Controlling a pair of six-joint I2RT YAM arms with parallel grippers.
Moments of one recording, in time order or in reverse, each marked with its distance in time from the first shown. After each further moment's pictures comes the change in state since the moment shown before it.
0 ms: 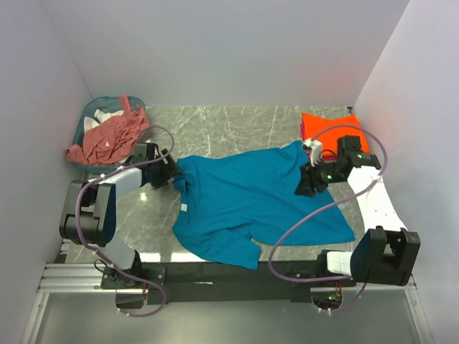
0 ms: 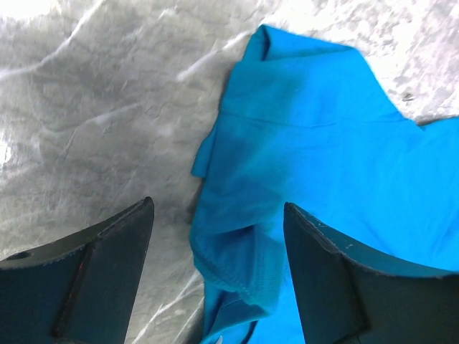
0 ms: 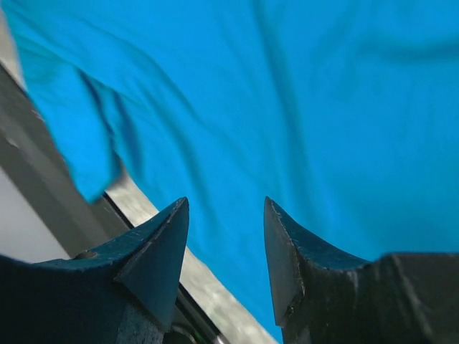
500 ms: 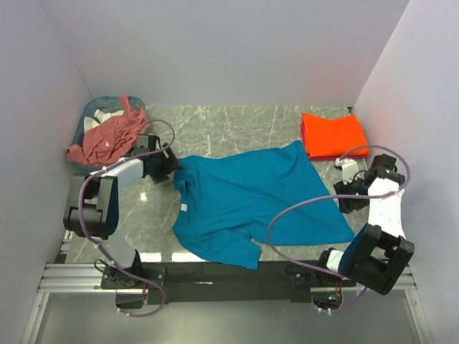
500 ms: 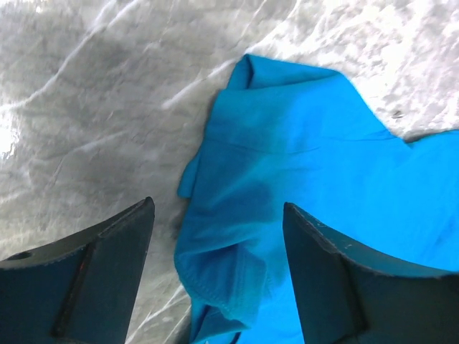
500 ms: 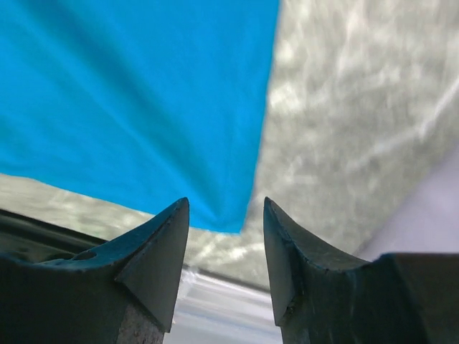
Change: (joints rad) left arm 0.000 0.072 0.127 -0.103 0.000 0.003; right arm -0.364 -0.039 -0.133 0.027 0.487 -0.232
